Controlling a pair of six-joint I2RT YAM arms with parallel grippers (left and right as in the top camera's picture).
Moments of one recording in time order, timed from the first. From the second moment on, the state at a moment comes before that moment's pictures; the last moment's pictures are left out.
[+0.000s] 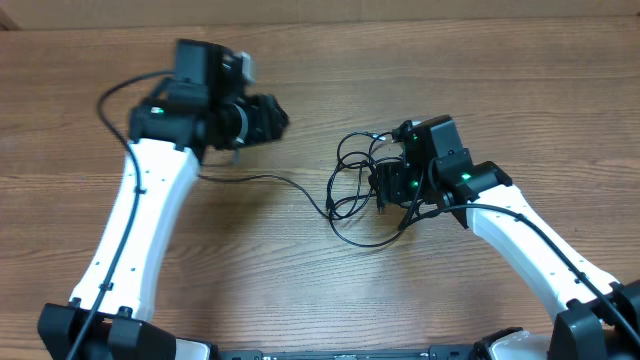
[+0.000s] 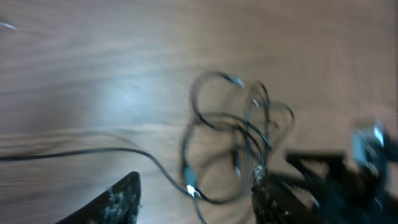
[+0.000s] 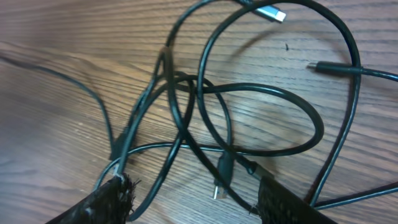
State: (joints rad) left arm -0.21 1.58 1.51 -0.93 0.37 -0.38; right arm 0.37 1.50 0.97 -0.52 -0.20 0.25
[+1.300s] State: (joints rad) left arm -0.52 1.90 1.61 -0.92 0.52 -0.36; right arm 0.37 1.57 0.97 -0.40 -0.29 0.36
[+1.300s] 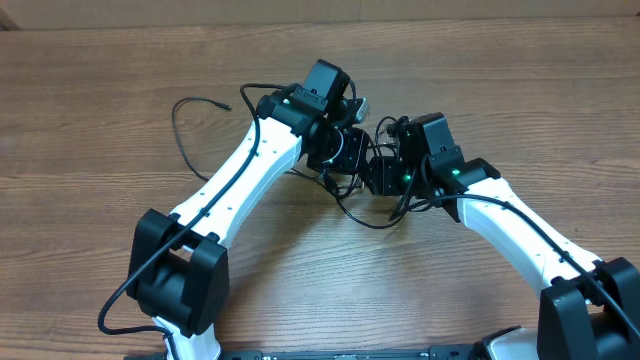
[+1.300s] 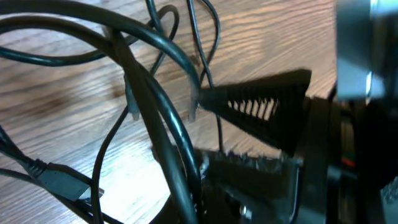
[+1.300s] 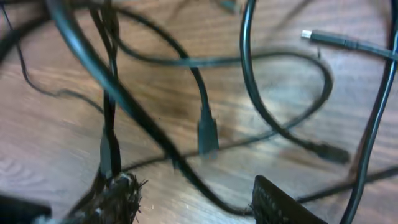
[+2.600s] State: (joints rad) left arm 0.01 1.66 1.62 -1.19 0.29 -0.25; right arm -0.01 1.56 1.45 -0.82 0.19 0.34
